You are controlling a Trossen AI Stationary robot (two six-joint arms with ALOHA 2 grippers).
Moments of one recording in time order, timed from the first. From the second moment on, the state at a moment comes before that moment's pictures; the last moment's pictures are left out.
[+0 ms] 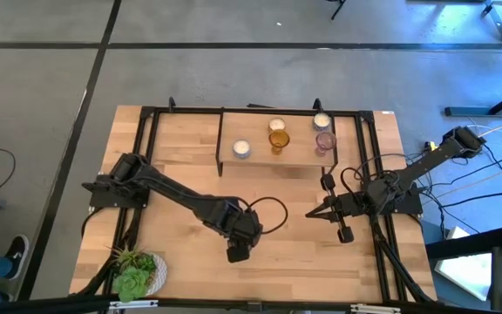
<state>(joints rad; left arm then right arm) -0.37 1.96 1.63 -0.96 -0.08 -0.64 0.57 0.89 0.49 0.30 0.28 -0.04</state>
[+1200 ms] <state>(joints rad) -0.35 2.05 1.61 -0.91 -0.02 -0.58 0.57 0.89 0.49 0.29 0.28 -0.04</state>
